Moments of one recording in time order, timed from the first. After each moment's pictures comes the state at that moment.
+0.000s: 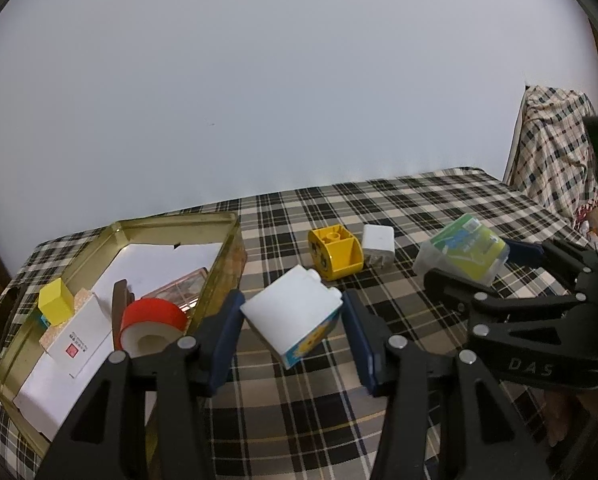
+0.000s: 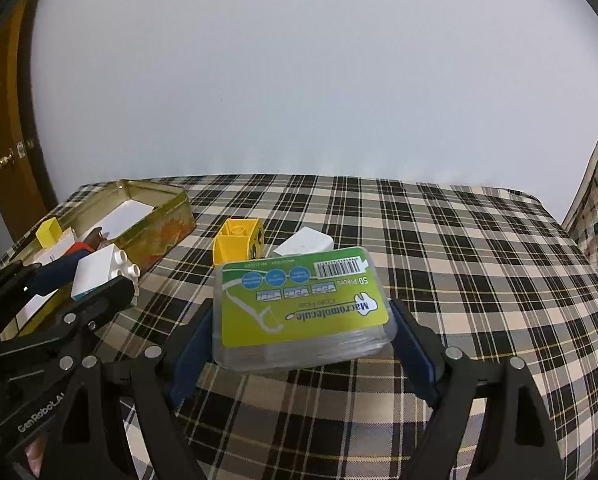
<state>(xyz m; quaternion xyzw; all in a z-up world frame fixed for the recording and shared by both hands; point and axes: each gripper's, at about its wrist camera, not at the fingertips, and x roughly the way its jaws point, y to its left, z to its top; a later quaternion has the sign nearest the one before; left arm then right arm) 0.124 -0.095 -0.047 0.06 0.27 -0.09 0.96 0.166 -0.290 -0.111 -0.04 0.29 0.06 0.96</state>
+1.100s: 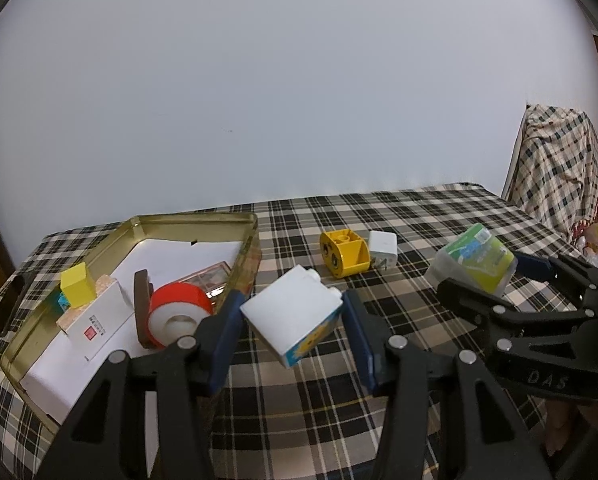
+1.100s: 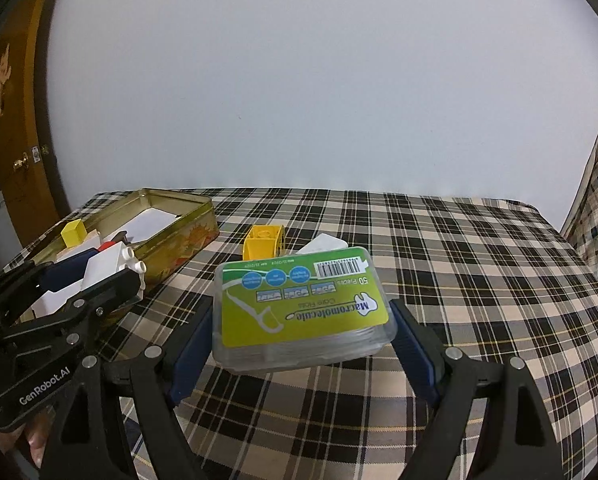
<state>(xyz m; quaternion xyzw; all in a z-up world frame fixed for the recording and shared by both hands) 0.099 -0.076 -0.043 0.03 0.25 -0.09 0.96 0.134 -0.287 -0.104 -0.04 0.26 0.08 0.96</state>
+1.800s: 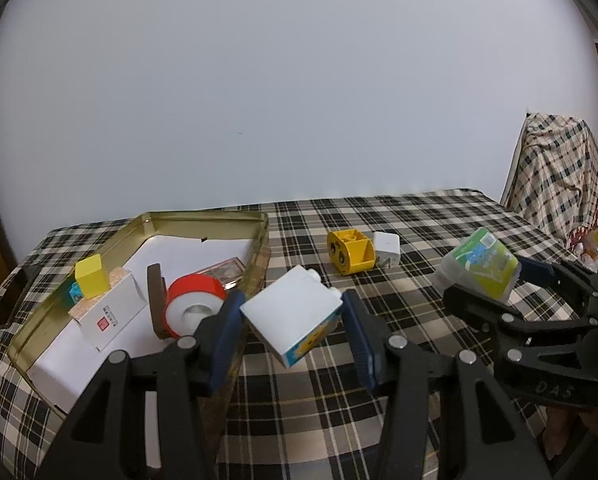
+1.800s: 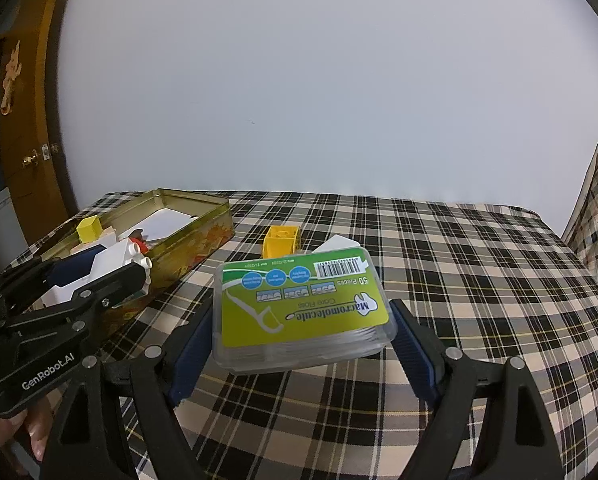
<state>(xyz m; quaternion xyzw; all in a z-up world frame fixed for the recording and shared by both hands) 0.087 -0.061 -0.041 0.02 0.24 -0.09 0.97 0.115 -0.277 -0.103 -0.05 0.24 0.09 0.97</state>
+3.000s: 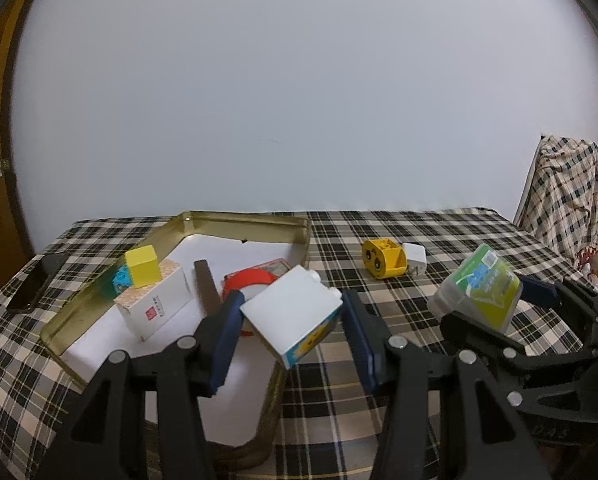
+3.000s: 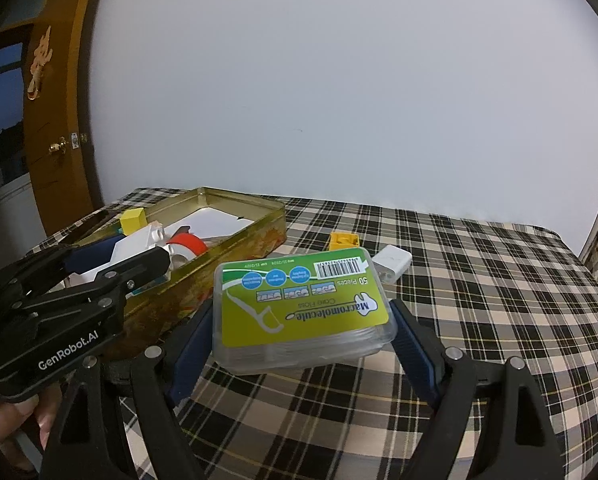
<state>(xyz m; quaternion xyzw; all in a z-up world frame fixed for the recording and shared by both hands) 0.067 -0.018 -0.037 -0.01 0.22 -0.06 0.97 0.092 -0.230 -0.104 -0.07 0.22 0.13 0.96</state>
